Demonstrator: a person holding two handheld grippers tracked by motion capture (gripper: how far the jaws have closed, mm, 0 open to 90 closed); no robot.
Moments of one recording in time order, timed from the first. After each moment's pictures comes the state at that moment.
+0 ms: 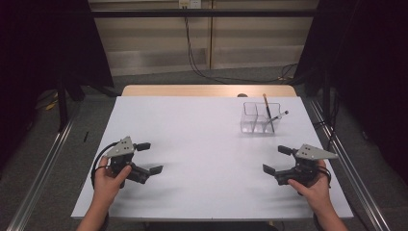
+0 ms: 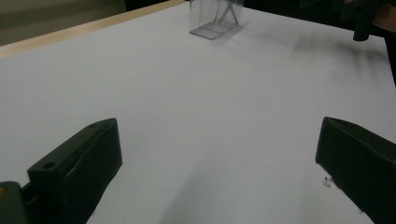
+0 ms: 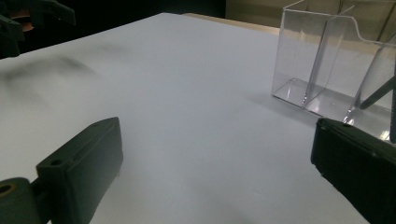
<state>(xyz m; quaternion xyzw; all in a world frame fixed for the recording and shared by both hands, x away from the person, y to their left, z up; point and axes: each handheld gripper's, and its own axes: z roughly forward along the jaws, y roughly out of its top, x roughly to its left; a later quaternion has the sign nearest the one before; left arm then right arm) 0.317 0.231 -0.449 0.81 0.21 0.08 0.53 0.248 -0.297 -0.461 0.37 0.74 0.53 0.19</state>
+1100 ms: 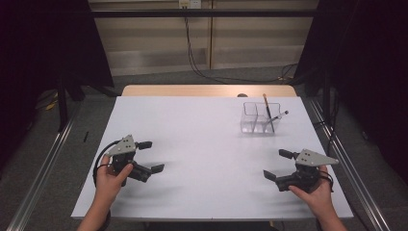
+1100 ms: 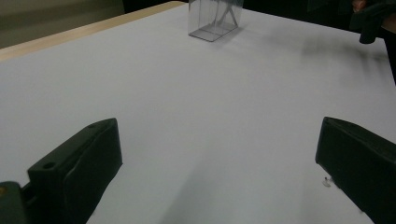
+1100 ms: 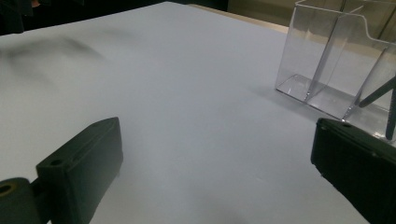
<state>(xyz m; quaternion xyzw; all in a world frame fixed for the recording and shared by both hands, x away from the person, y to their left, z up) 0.321 0.227 -0.449 0.81 0.21 0.08 0.54 0.235 -0.294 -0.460 0.35 0.76 0.52 0.20</state>
